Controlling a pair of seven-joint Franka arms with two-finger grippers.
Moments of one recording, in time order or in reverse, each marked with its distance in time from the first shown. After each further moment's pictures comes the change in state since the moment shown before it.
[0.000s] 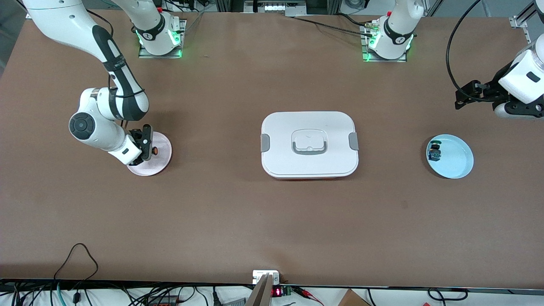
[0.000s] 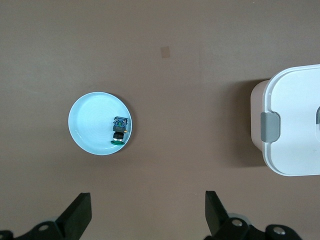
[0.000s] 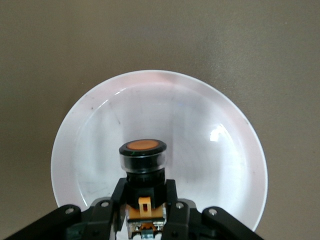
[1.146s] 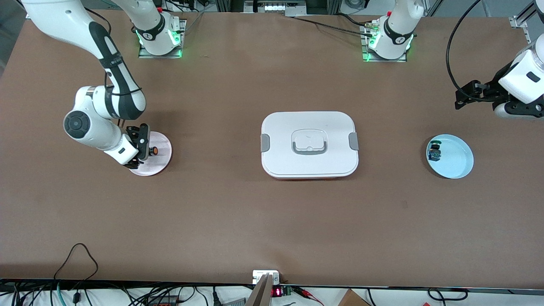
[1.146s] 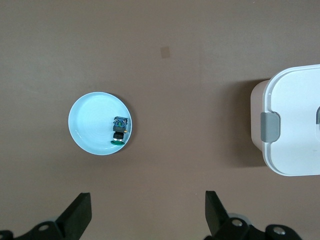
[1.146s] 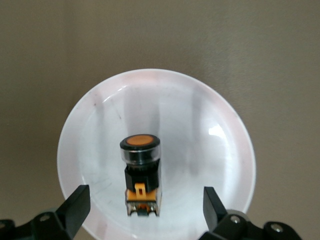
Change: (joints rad) left arm 0.000 0.000 0.000 0.000 0.000 0.000 0.000; right arm -0.001 -0.052 -0.003 0.017 0.001 -0.059 0.000
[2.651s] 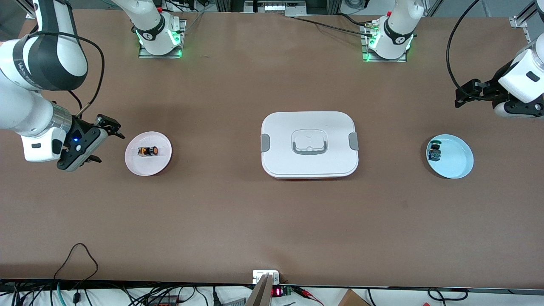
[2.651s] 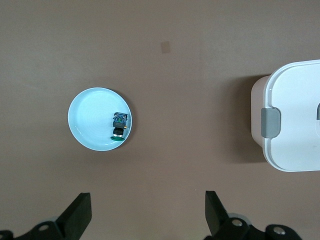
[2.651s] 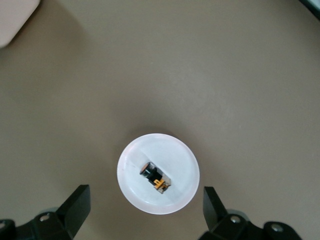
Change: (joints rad) left arm 0.000 0.000 0.001 0.003 0.000 -0.021 0.000; right arm 0.005 -0.151 0.000 0.407 0.143 -0.480 0.823
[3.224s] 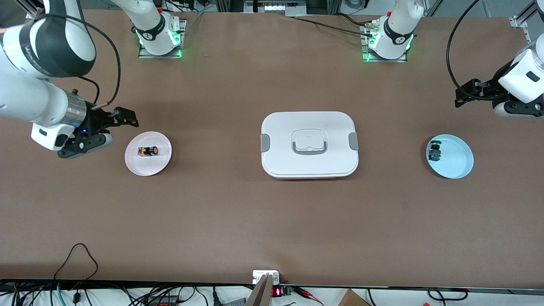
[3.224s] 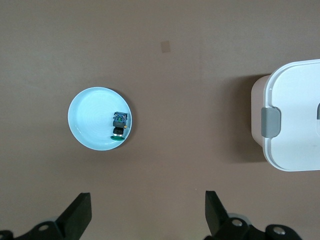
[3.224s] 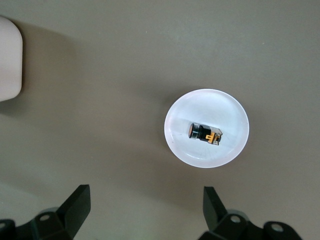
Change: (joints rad) left arm 0.000 0.000 0.000 0.000 0.000 -0.002 0.000; right arm 0.050 -0.046 -0.002 0.022 -0.001 -0.198 0.505
